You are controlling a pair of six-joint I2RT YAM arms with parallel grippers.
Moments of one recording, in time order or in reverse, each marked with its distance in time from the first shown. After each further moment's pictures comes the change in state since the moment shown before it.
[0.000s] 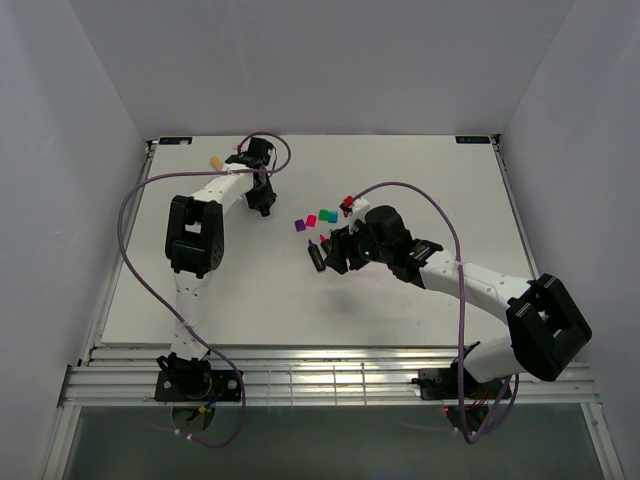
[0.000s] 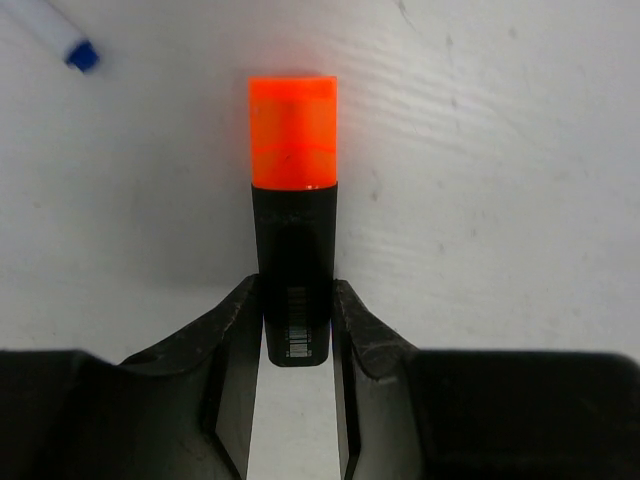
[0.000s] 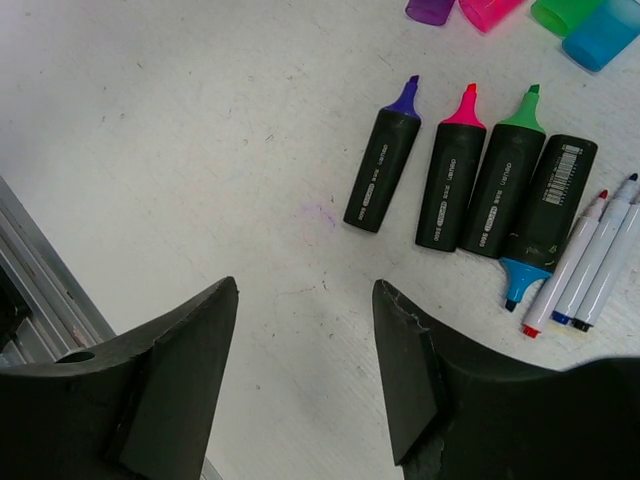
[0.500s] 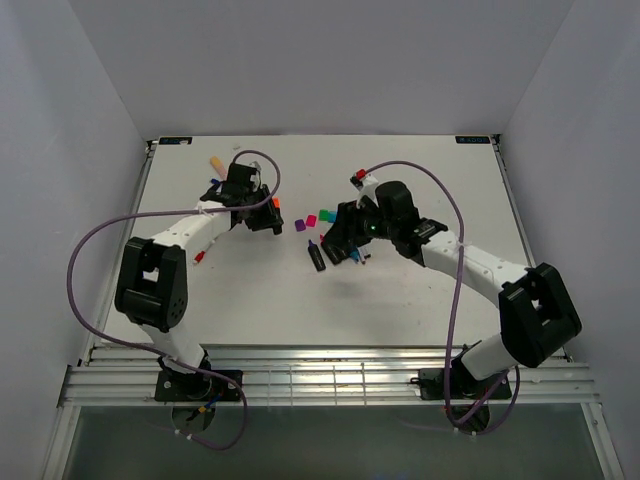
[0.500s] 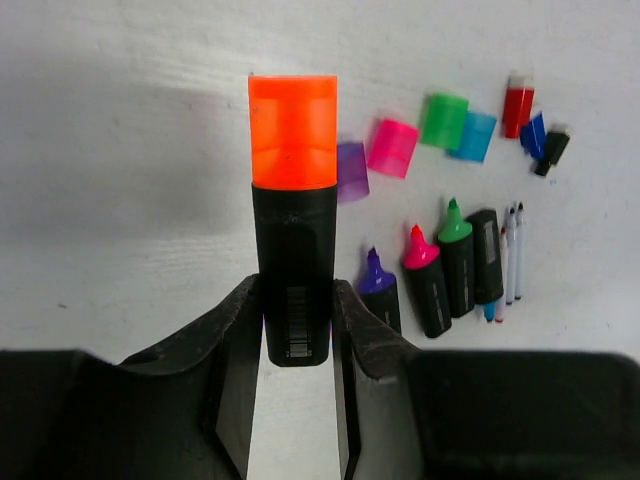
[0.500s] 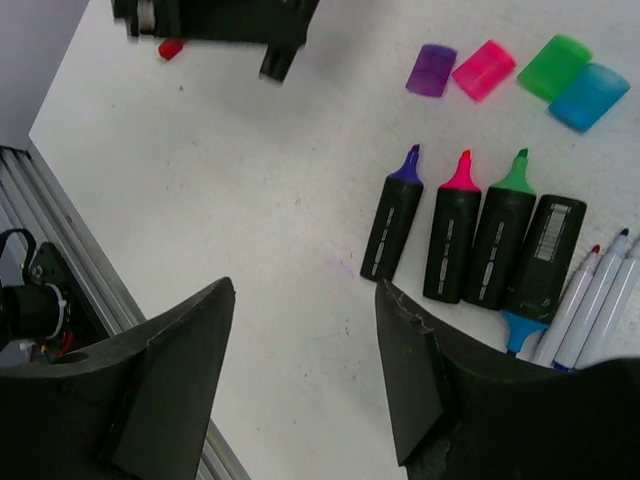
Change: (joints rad) left arm -0.043 -0.536 -0.592 0.275 0.303 -0.045; right arm -0.108 0.045 0.097 -0.003 -0.153 0.101
